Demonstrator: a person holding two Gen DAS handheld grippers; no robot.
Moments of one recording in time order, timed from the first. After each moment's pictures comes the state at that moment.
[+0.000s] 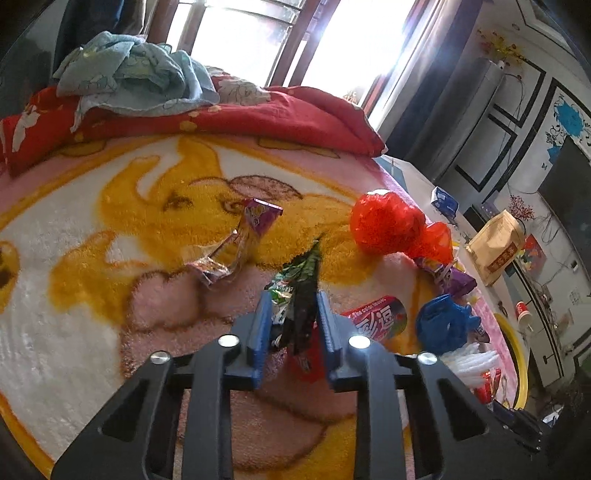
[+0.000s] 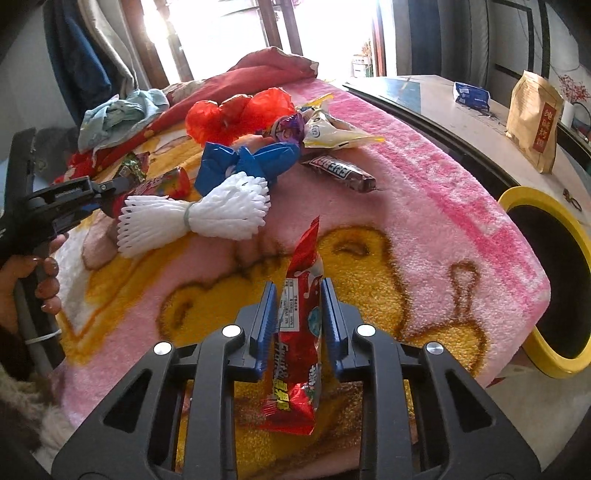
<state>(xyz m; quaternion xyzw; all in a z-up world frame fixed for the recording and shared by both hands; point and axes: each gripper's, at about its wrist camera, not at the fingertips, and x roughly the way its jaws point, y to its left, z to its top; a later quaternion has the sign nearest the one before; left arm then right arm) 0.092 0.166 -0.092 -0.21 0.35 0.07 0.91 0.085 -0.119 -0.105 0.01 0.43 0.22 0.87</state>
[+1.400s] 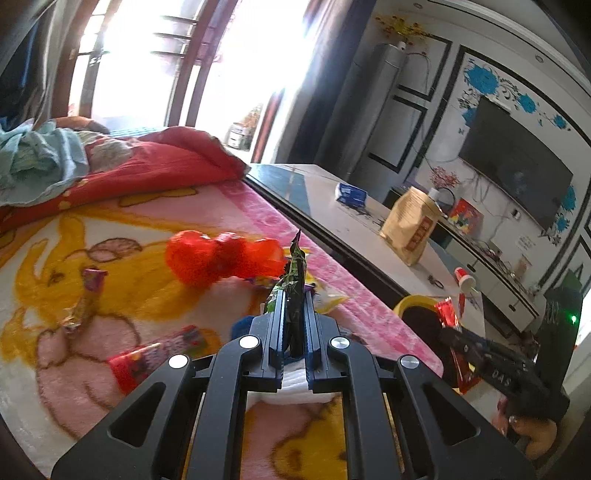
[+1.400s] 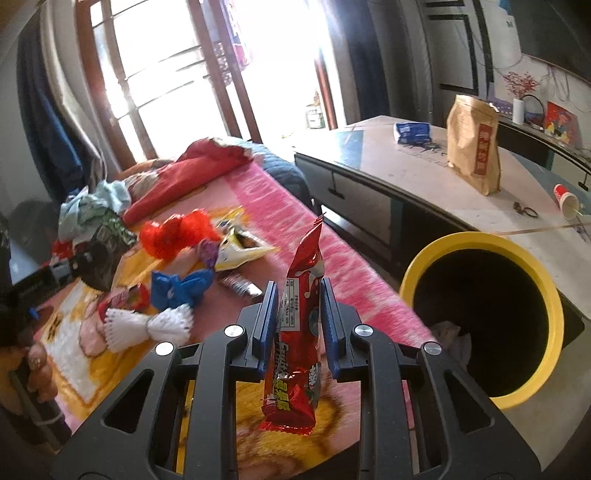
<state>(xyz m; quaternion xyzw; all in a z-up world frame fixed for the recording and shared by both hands) 0.104 0.043 -0.023 -0.14 0.30 -0.09 0.94 0.110 -0.211 -0.042 0.08 0.34 0.14 0.92</state>
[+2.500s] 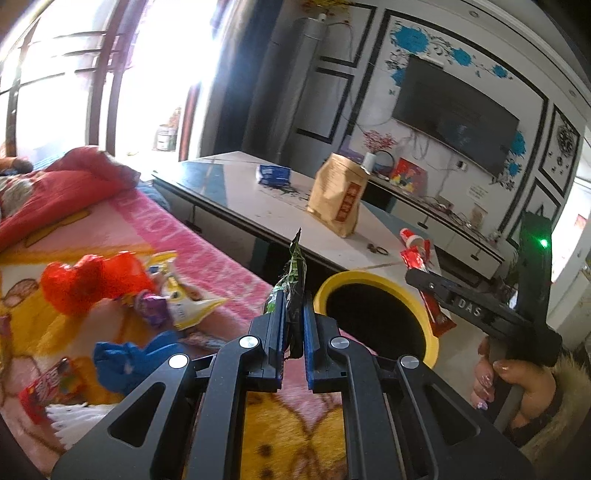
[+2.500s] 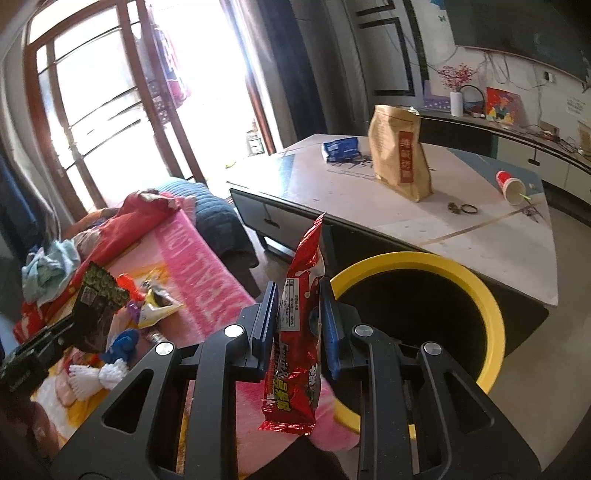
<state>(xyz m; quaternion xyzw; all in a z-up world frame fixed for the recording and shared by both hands) 0.128 -0.077 -0.019 -0.07 0.31 -0.22 0.92 0.127 -0.307 -0.029 0.13 0.32 0.03 0.94</state>
